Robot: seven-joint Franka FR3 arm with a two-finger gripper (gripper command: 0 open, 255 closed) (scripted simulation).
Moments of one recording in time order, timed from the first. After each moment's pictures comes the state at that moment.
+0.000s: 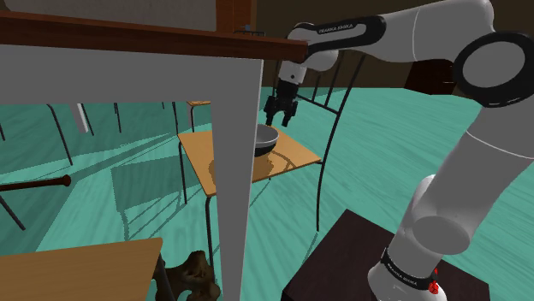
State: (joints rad) arm 0.06 -0.13 -0.17 -1.95 0.23 1.84 -0.07
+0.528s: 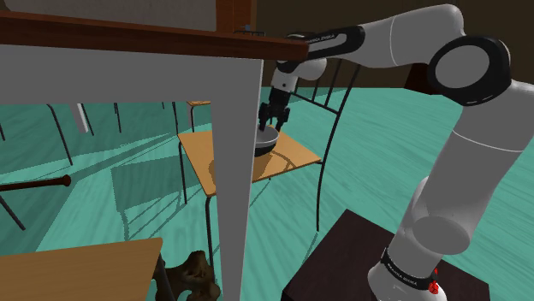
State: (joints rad) arm 0.06 -0.02 -0.18 -1.91 0.26 1.90 -0.11
